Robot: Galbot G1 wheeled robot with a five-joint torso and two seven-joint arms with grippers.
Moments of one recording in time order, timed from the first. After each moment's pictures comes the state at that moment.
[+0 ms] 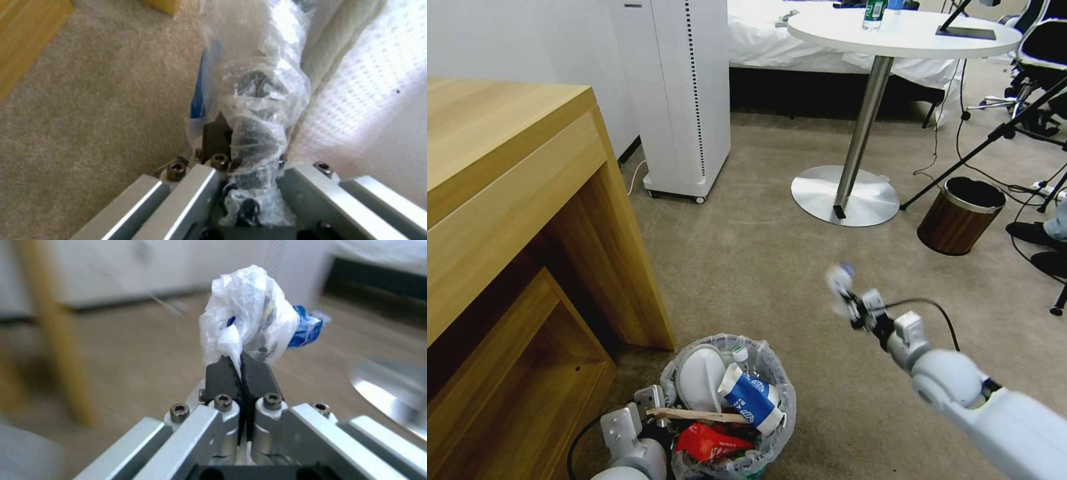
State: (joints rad) left arm 1.65 -1.15 -0.16 -2.40 -0.97 0.54 -0.97; right arm -1.00 0.57 -0.05 1.97 0.69 0.05 0.02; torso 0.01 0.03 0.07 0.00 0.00
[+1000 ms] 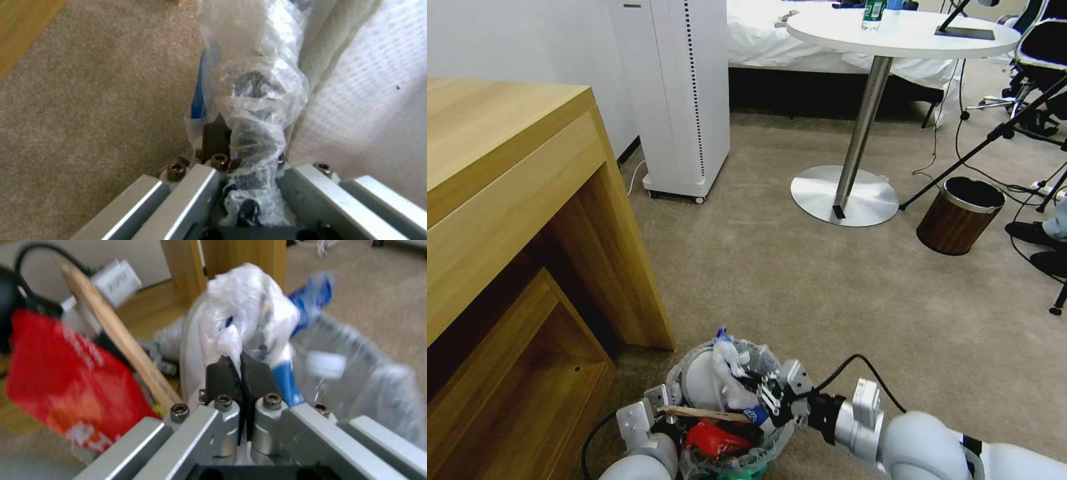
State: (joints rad) left arm 1.61 -1.23 -0.15 -2.34 -0.96 0.57 -1.00; right arm -0.98 0.52 -0.46 2.22 0.75 -0.06 0.04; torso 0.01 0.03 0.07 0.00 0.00
